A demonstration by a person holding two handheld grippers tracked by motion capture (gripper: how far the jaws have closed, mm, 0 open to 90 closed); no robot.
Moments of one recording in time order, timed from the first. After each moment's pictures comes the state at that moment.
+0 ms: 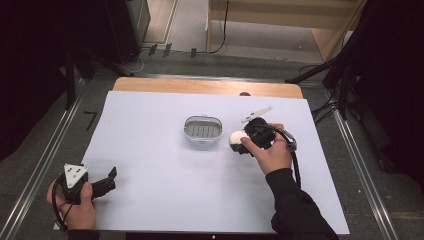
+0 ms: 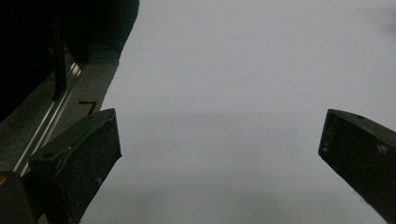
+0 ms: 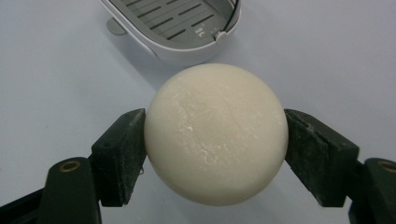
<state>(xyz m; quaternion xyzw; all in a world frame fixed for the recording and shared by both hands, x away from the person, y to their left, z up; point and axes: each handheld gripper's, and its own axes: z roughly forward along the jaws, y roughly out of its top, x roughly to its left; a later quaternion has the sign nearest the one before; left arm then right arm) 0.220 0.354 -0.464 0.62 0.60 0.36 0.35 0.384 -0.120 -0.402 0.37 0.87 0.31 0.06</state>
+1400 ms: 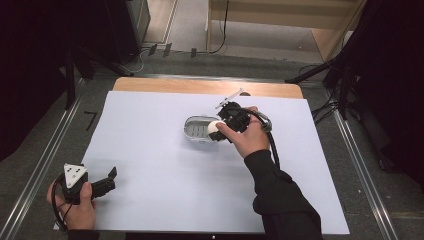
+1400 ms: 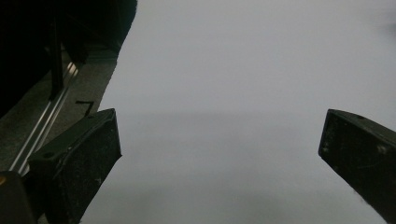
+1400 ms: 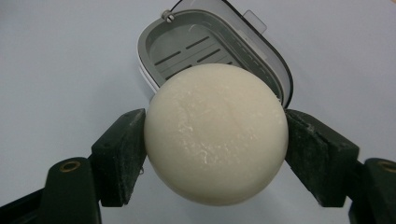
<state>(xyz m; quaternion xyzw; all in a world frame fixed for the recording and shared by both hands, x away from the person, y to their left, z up) 0.220 0.355 -0.464 0.62 0.60 0.35 0.35 0.416 -0.054 -0.376 0.33 0.90 0.29 0.04</state>
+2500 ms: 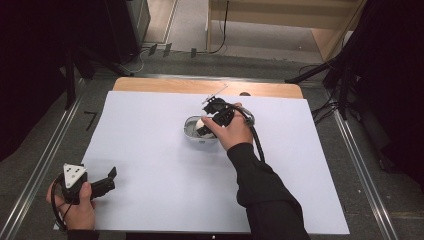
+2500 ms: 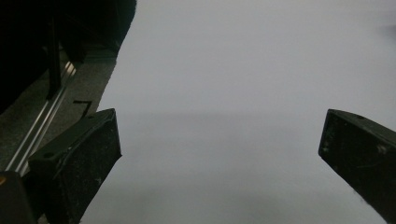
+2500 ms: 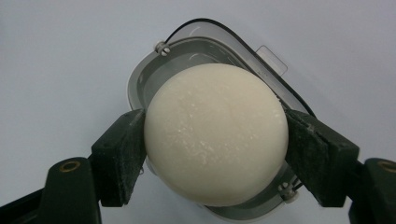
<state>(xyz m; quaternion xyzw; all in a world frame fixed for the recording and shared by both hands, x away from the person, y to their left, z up) 0.220 0.356 -0.463 0.62 0.60 0.35 0.36 0.442 -0.015 -0.391 0.36 0.89 0.28 0.02</state>
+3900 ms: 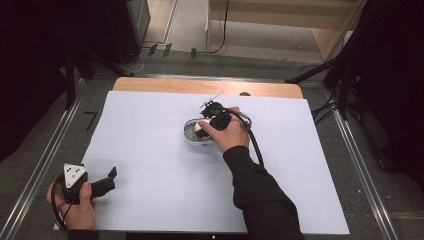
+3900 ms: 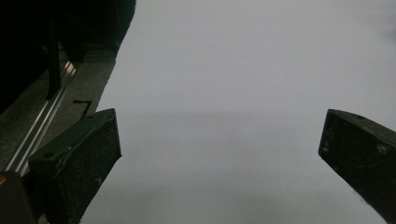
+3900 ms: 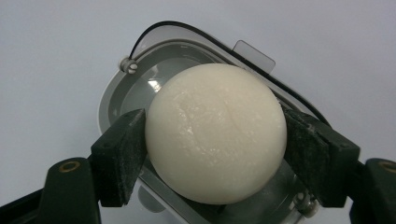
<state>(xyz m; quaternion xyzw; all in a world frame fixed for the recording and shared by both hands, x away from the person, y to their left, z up) 0.220 0.356 -0.463 0.62 0.60 0.35 0.36 0.440 -0.008 -0.410 0.37 0.89 0.28 0.04</state>
